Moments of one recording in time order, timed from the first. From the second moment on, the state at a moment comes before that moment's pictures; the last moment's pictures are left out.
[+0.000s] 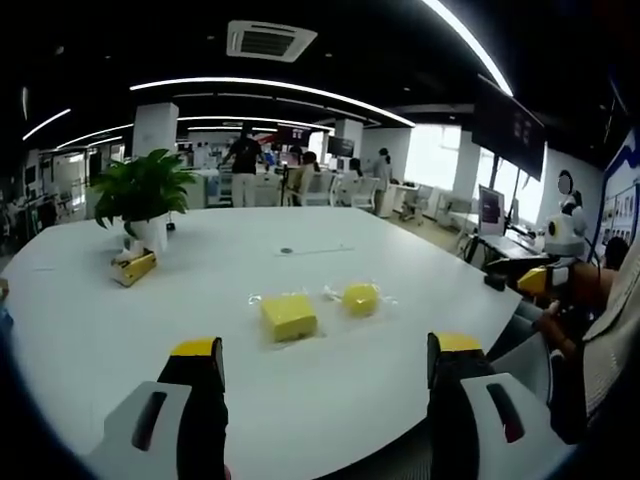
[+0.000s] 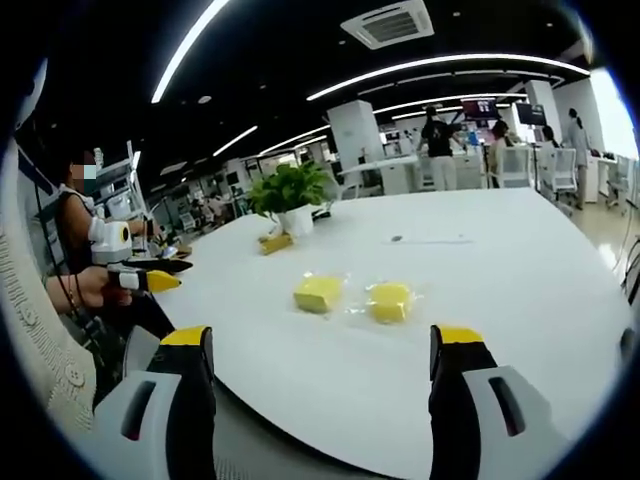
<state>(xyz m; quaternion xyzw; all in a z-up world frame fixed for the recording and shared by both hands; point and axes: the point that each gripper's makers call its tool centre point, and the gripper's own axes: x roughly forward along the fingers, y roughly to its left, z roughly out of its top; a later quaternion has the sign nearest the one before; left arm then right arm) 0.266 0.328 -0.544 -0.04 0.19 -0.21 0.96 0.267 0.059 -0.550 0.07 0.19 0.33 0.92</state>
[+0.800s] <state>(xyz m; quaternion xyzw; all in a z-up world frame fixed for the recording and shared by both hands) 0.266 0.322 -0.544 -0.03 0.19 -0.22 0.96 0.271 0.060 -0.547 0.07 0.19 0.34 0.92</state>
